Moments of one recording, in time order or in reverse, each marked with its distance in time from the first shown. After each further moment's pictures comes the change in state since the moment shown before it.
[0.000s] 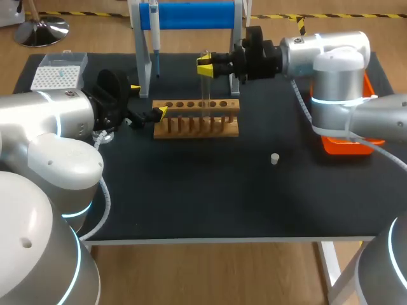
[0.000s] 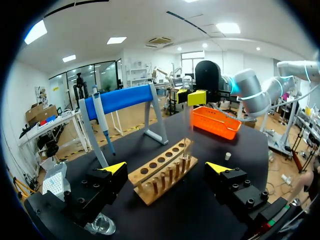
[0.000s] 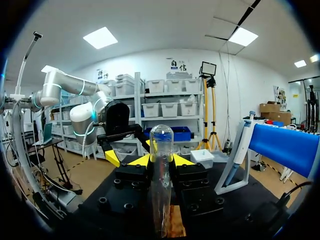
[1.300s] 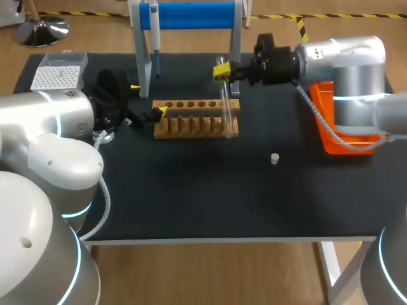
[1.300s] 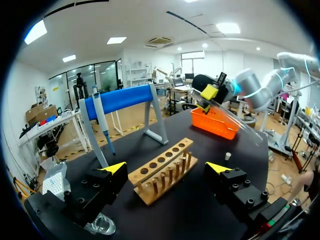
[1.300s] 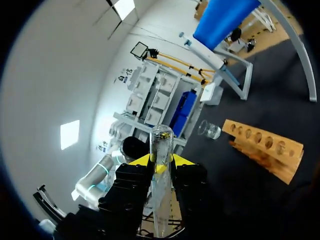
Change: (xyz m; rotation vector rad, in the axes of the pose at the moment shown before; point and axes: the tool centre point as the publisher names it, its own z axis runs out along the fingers) left arm 0.000 0.000 0.000 0.000 0.000 0.000; right arm 0.029 -0.006 -0.039 0.028 0.060 1.144
